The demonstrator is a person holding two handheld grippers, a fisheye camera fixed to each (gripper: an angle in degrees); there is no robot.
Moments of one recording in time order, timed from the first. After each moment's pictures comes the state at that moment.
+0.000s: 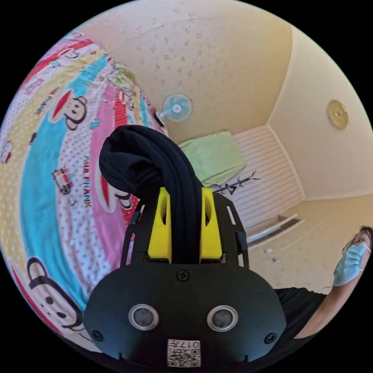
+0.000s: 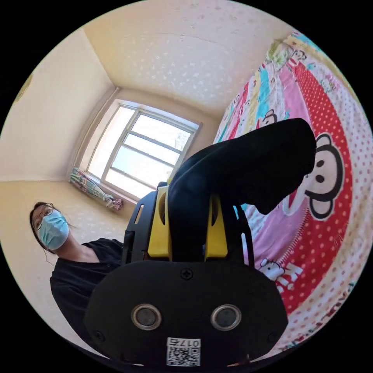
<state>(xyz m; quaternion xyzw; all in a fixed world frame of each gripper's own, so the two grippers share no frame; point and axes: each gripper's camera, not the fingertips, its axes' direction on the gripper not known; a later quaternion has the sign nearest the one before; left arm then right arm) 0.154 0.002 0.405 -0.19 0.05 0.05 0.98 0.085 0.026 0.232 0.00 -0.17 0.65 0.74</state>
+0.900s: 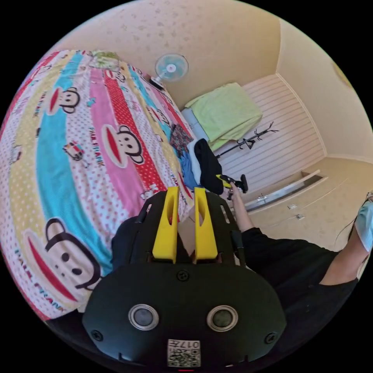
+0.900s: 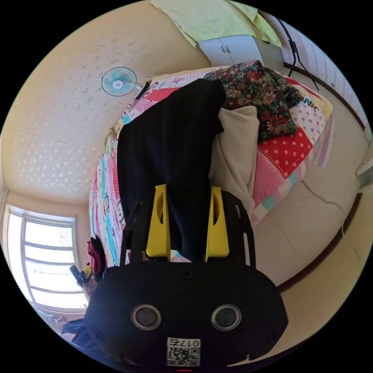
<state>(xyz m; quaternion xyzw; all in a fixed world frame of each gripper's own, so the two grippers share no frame) 0.107 0.107 0.339 -0.29 -0.10 0.10 0.95 0.028 0.164 0.015 -0.29 0.33 0.76 0.48</state>
